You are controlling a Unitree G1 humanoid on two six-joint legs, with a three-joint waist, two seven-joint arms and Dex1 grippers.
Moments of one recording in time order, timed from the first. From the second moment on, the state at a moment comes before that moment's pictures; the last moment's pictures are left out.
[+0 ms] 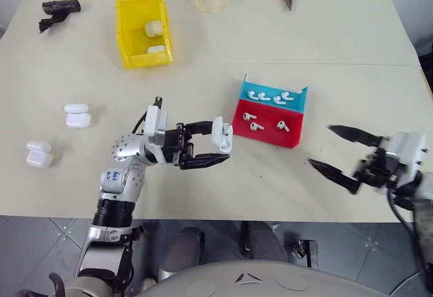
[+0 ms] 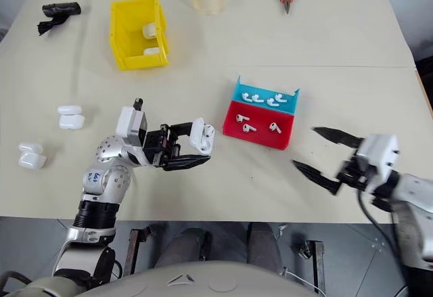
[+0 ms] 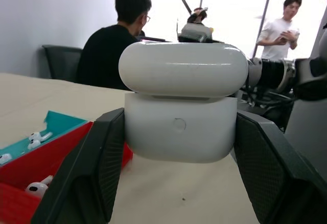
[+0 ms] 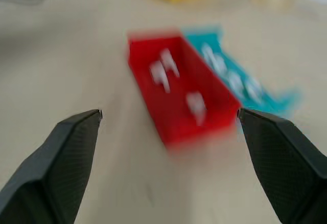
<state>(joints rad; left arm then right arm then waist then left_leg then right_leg) -0.34 0.28 -0.03 0.02 -0.56 0.12 -1.28 0.22 -0.80 -0.42 -0.17 0.55 0.00 1.13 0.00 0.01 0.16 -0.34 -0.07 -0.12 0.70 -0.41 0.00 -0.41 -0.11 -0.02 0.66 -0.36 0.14</state>
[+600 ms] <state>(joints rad) -0.32 0.29 -0.11 -0.09 -0.49 0.11 -1.16 -0.90 -1.07 0.27 -0.02 0.27 0.76 1.16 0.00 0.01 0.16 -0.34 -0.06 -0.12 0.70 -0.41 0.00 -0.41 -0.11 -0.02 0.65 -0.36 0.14</state>
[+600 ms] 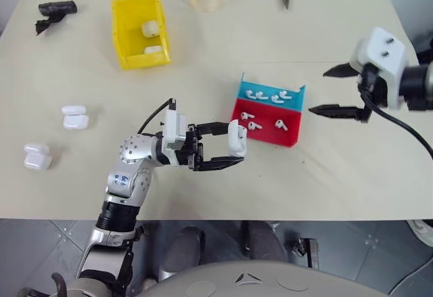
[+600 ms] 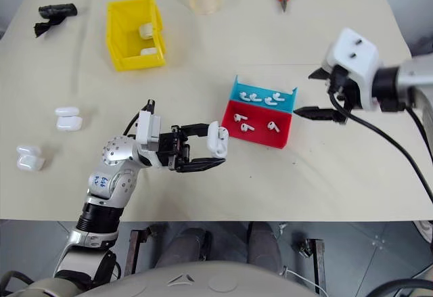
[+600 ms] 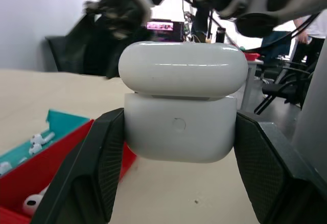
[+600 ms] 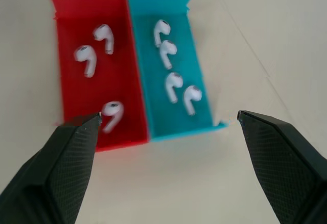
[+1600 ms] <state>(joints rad) -0.27 0.25 -0.12 -0.11 -0.49 0.08 -1.09 -1.31 -0.57 0.60 0.89 -0.26 0.38 1.30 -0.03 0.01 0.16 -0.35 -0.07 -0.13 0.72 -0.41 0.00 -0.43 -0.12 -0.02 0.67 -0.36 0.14</state>
